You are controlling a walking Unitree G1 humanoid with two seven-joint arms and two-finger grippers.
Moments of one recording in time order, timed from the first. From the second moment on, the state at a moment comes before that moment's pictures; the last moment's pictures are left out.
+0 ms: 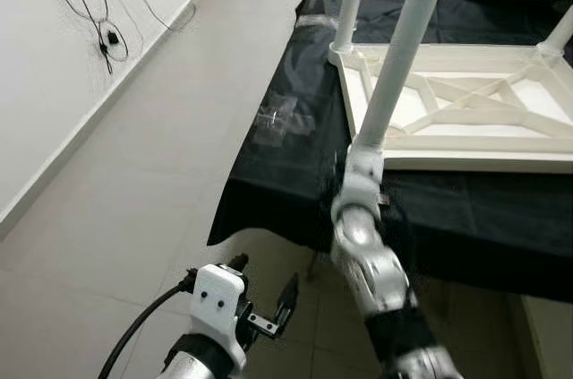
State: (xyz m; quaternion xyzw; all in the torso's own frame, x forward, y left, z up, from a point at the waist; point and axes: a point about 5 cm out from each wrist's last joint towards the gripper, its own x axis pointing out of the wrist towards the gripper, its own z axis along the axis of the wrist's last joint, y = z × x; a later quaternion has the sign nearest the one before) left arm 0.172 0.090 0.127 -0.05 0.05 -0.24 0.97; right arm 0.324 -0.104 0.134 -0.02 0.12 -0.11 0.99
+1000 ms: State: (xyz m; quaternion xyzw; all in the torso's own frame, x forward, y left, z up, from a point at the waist) left arm 0.181 0.125 0.108 -0.02 0.08 -0.04 1.00; right arm 0.274 -0.105 0.110 -0.01 0.08 0.18 0.98
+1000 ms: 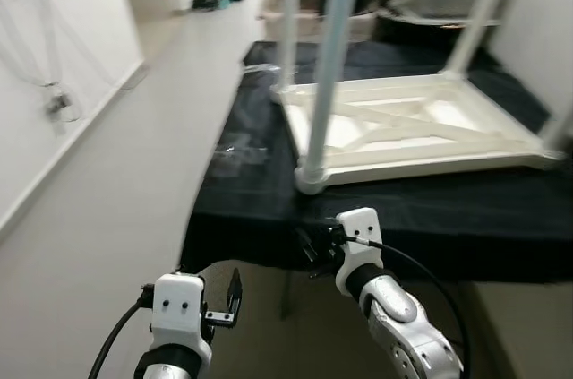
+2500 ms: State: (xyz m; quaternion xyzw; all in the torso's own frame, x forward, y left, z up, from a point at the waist) left arm 0.188 0.126 0.095 -0.01 0.09 -0.02 1.00; right arm 0.275 -0.097 0.094 0.00 0.10 0.22 0.97
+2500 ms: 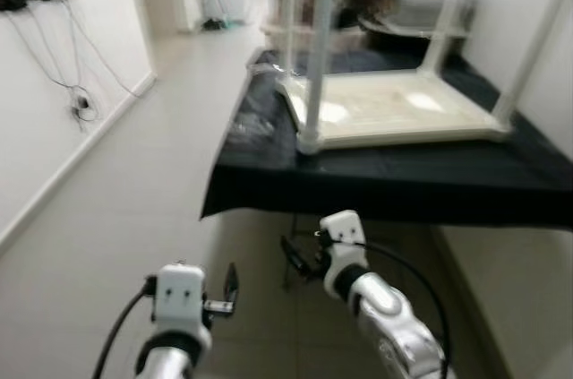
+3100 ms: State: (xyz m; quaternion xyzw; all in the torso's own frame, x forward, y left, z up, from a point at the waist) left arm 0.187 0.128 0.101 -0.01 0.08 0.00 1.00; right arm 0.276 -0.100 0.096 0.00 0.09 0.22 0.97
